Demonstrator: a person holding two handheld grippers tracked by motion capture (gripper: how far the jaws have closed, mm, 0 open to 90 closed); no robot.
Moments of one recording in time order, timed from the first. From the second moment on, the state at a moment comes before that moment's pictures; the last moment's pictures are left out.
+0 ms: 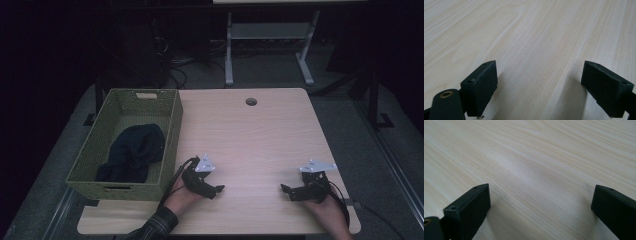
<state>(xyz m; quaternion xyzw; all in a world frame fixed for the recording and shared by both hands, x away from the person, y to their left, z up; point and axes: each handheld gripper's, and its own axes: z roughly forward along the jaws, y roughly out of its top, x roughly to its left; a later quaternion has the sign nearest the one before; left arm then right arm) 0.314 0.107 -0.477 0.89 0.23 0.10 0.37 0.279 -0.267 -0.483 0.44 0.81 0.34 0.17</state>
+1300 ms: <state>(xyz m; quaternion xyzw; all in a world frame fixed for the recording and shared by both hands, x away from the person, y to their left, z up) 0.320 0.108 -0.457 0.89 0.25 0.10 0.37 0.279 -0.267 -0.483 0.44 0.81 0.34 0.17</state>
